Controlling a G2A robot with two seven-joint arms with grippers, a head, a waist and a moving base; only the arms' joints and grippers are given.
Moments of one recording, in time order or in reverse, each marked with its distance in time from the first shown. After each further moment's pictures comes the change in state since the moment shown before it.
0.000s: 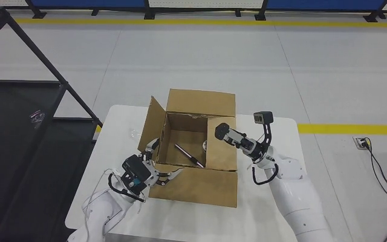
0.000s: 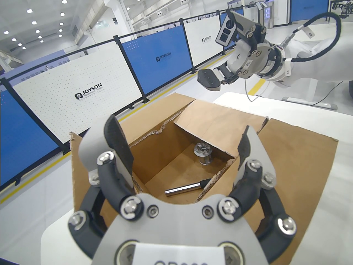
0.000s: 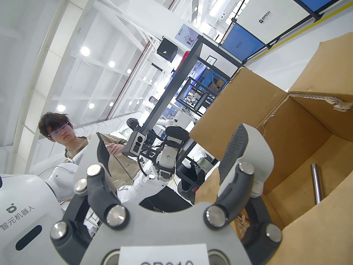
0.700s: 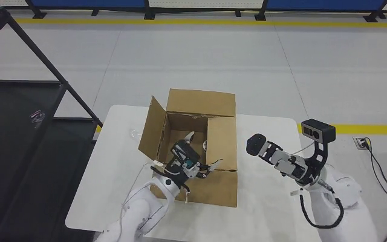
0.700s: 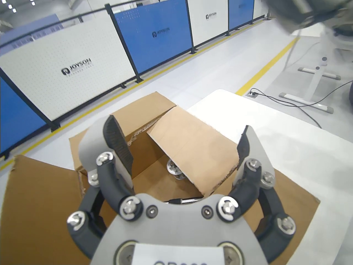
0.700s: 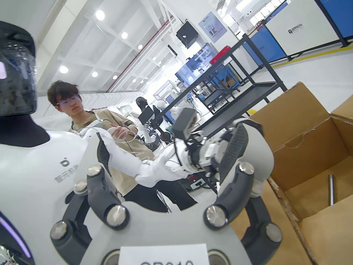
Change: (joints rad) left arm -0.213 -0.103 0.338 -0.064 -0.233 0.325 -0.525; right arm -0.346 0.215 0.216 -0.693 0.229 0.121 0.142
